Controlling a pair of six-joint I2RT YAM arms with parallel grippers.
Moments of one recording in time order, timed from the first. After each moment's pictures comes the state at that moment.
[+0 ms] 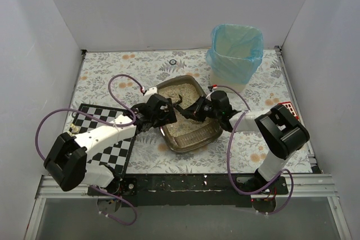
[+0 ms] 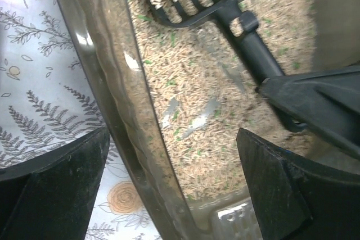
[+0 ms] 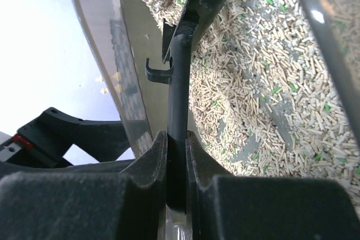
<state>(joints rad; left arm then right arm) -0.75 1.35 0.84 -0.37 -0.30 -0.83 0.61 1.70 0.70 0.51 -0.40 1.22</state>
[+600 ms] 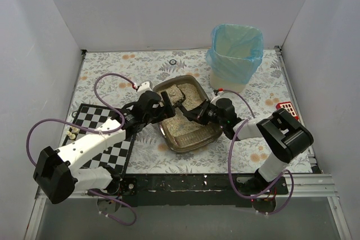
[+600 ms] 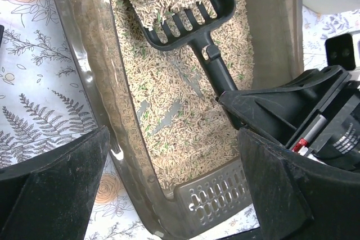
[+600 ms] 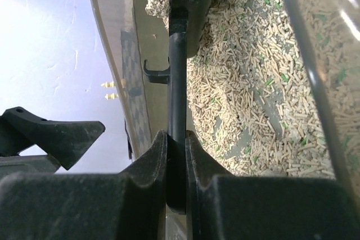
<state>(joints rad) -0.75 1.20 0.88 -0.40 -0.29 -0.88 0.62 1.65 0.54 0.76 -0.33 1.20</state>
